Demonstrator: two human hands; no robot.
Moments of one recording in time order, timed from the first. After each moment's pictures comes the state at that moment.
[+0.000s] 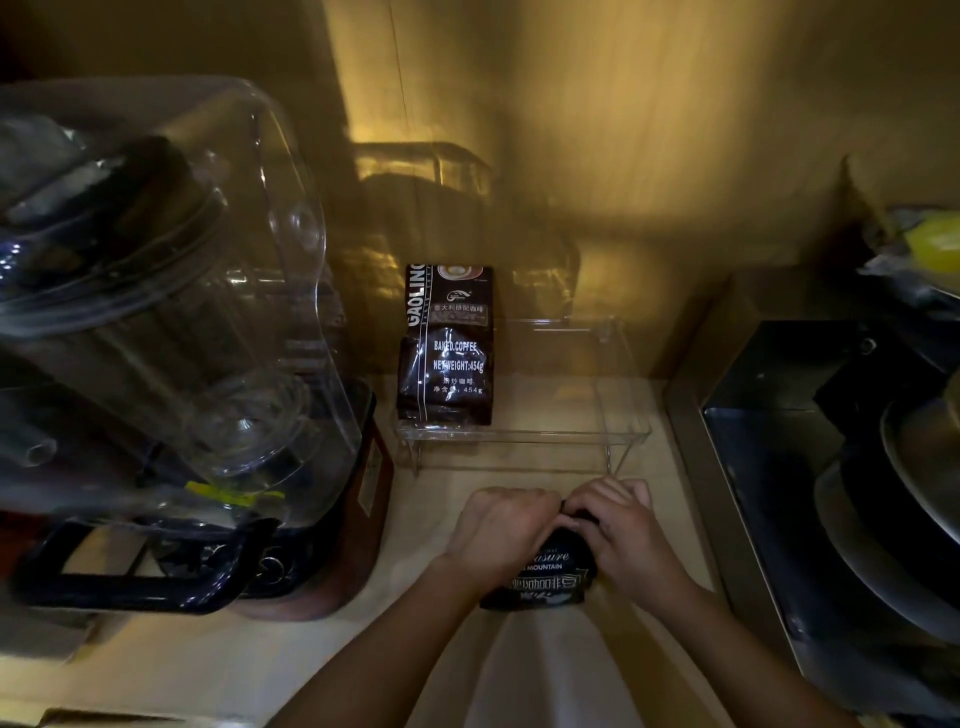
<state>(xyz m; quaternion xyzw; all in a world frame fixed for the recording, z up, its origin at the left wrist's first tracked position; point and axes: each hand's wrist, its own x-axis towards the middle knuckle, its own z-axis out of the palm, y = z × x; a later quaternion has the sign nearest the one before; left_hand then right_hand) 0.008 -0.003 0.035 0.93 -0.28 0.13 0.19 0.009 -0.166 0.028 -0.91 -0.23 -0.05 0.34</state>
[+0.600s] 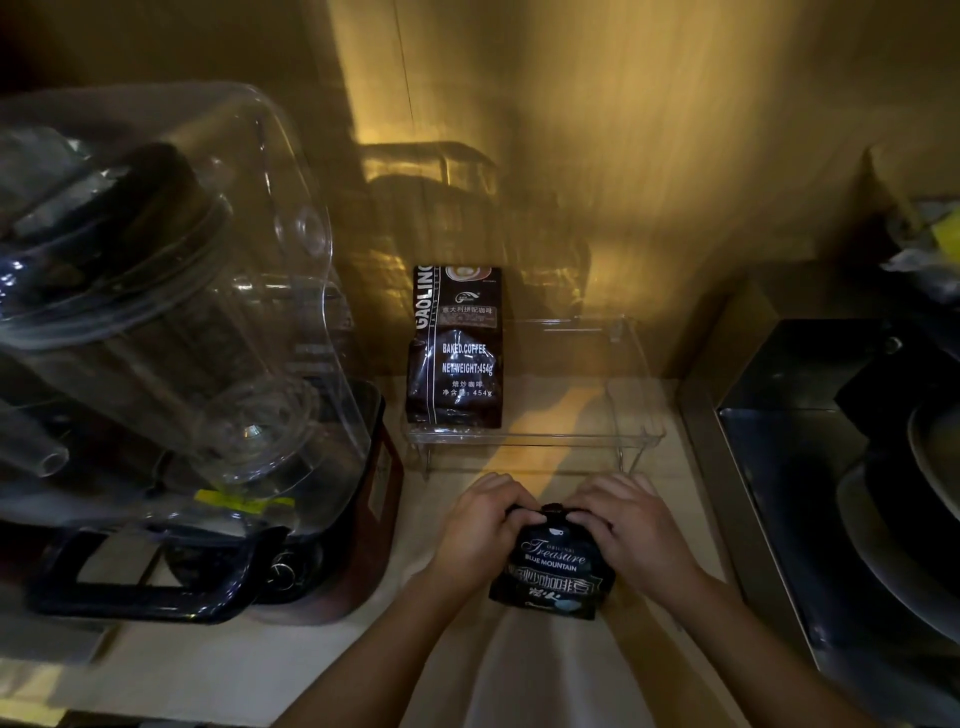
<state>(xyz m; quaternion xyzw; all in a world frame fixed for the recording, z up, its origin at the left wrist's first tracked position) 0.008 0.019 0.034 0.90 -0.09 0.03 0.43 0.020 -0.160 0.036 -0.92 -0.25 -0.07 0.28</state>
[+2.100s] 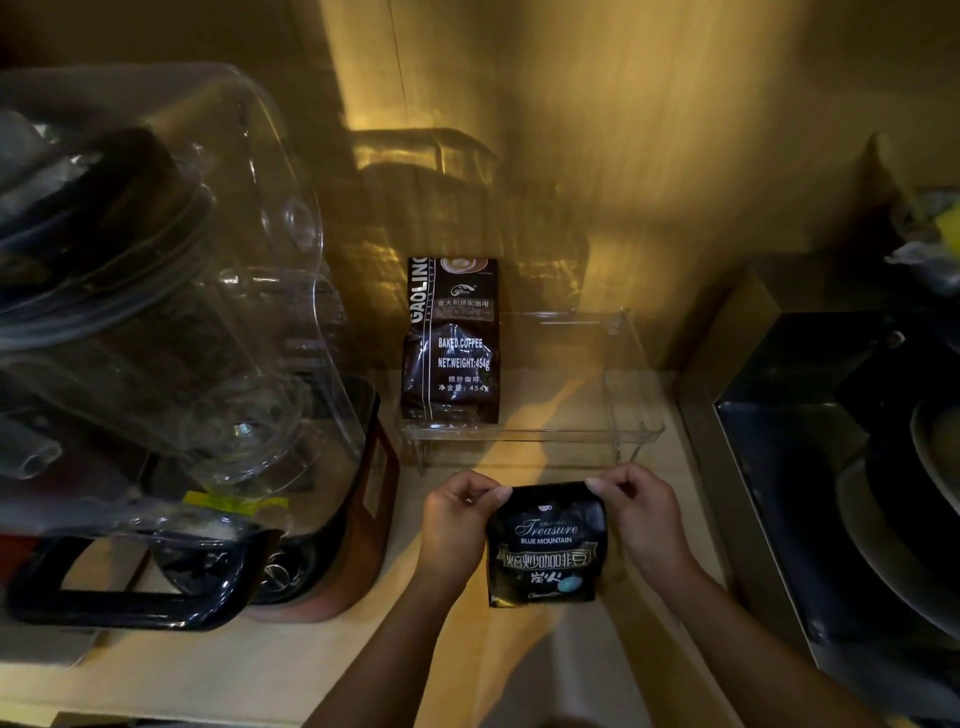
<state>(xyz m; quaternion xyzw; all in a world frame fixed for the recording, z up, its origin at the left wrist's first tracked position) 0.007 0.026 0.020 0.73 0.15 0.01 0.66 0.026 -0.155 0.027 -0.77 0.10 0.01 0.63</state>
